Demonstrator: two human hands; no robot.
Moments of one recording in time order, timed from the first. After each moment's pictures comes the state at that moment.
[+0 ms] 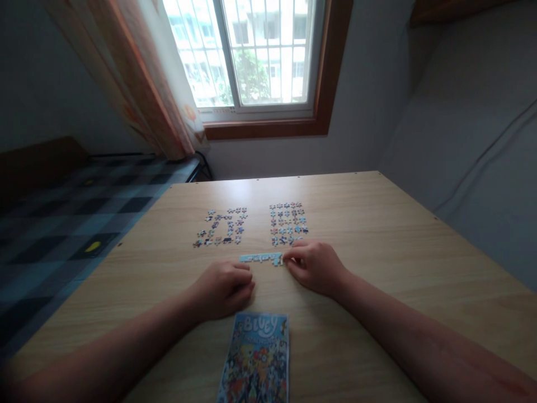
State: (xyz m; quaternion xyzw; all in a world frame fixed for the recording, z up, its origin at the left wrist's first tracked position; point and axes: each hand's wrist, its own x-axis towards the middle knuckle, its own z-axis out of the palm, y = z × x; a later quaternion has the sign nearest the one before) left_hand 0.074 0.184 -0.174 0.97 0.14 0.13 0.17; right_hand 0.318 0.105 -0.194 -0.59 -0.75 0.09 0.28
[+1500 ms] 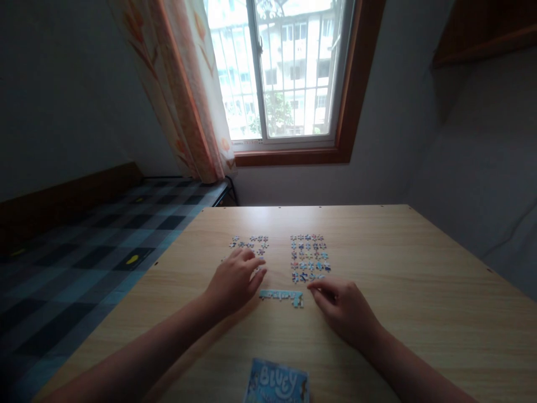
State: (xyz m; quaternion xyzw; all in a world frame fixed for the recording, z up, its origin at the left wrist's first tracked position) left_hand 0.080 0.221 -0.148 0.91 0.37 0.16 -0.02; right_hand 0.322 0.111 -0.205 -0.62 -0.66 0.18 0.38
